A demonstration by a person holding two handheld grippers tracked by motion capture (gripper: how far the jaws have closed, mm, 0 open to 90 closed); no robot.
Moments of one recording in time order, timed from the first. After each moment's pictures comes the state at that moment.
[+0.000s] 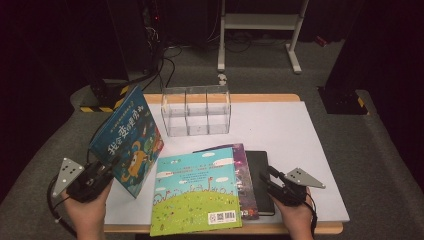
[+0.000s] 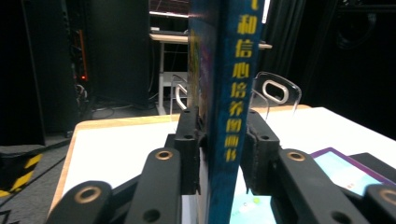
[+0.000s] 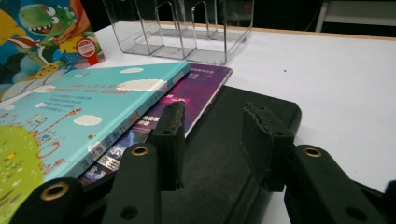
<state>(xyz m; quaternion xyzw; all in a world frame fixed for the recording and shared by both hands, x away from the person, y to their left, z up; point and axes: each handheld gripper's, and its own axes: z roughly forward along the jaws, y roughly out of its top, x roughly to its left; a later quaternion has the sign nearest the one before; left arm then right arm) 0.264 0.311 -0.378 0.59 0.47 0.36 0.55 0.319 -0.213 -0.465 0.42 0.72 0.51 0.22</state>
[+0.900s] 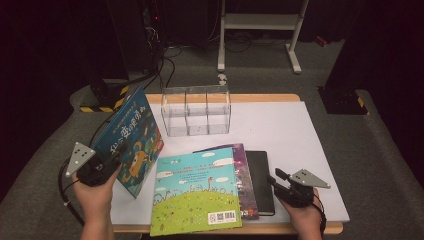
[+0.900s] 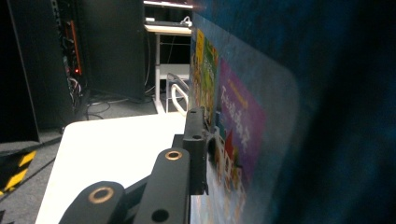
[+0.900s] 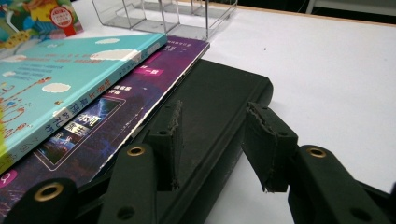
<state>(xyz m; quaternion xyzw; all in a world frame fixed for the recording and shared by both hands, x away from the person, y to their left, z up) 0.297 0.302 -0.370 0.61 0.47 0.35 0.53 0.319 -0.233 -0.469 0.42 0.74 0.47 0.23</state>
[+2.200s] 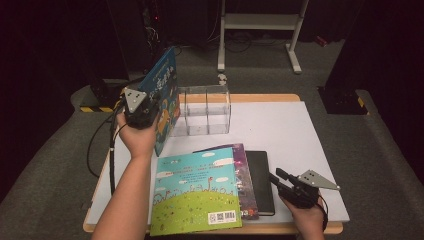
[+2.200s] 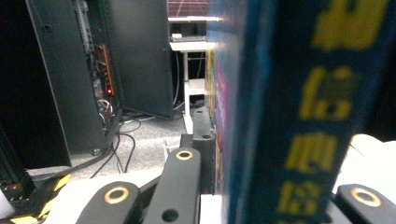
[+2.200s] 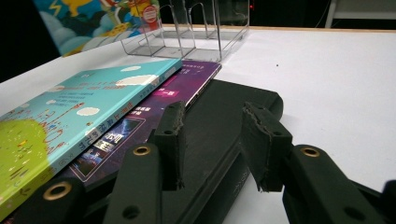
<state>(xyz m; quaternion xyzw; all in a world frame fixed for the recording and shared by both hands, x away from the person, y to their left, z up) 0.440 0.216 -0.332 0.59 0.48 0.42 0.50 0.317 -0.244 -0.467 0.41 0.72 0.53 0.19</state>
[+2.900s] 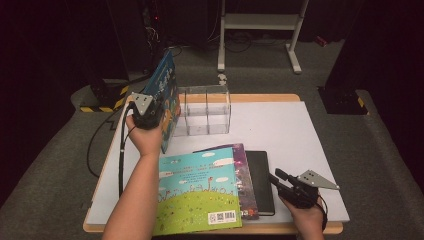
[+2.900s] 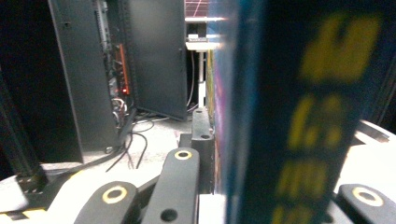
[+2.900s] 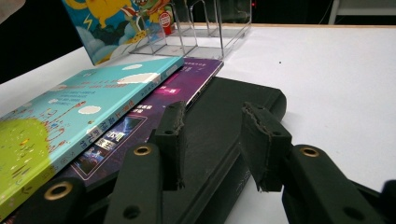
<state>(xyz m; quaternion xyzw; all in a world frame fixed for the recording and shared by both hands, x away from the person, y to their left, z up) 0.456 0.211 -0.366 0.57 0.50 0.44 0.48 0.318 -0.244 -0.469 0.41 0.72 0.53 0.19</state>
